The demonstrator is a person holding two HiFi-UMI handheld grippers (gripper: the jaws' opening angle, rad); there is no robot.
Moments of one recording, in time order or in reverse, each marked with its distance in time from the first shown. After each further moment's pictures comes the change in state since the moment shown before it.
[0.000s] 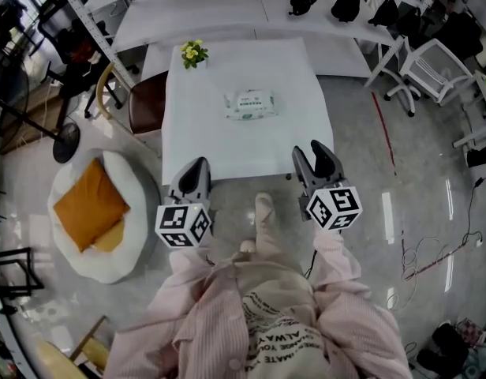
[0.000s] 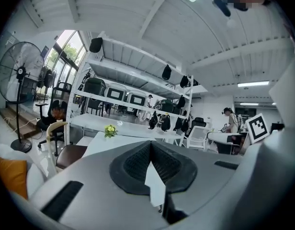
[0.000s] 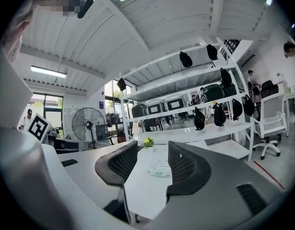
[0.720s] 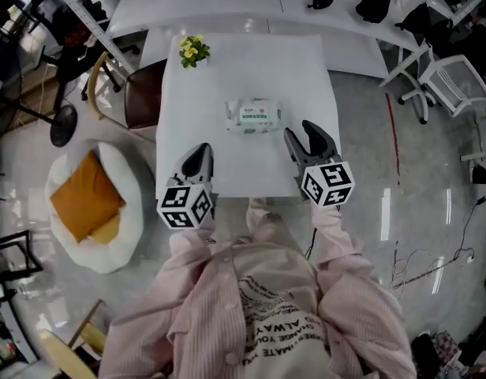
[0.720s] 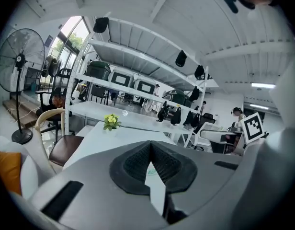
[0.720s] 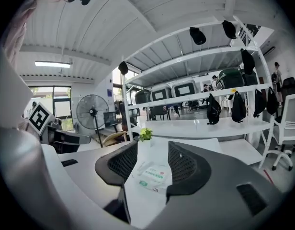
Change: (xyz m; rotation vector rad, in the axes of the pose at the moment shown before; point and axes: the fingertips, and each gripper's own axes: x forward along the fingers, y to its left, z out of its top) left arm 0.143 0.054 -0.013 -0.081 0.117 0.058; right arm 0.169 -0.061 -0.022 -0.072 0.152 0.124
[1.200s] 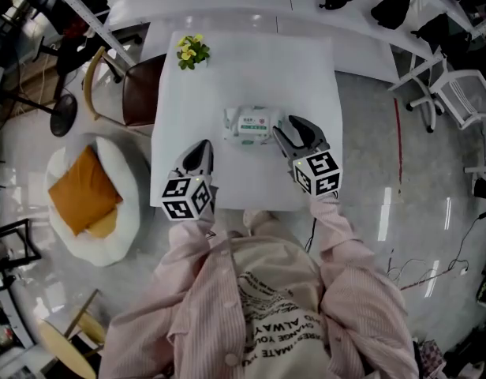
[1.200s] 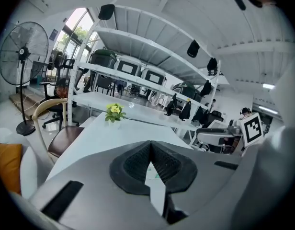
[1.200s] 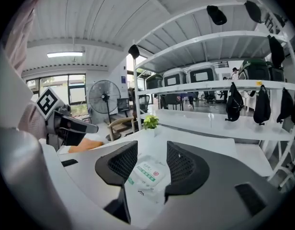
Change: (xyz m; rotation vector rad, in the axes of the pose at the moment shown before) left arm 0.072 0.027 -0.017 -0.068 0.085 0.067; right arm 0.087 -0.024 -0.030 -0.125 0.149 0.163
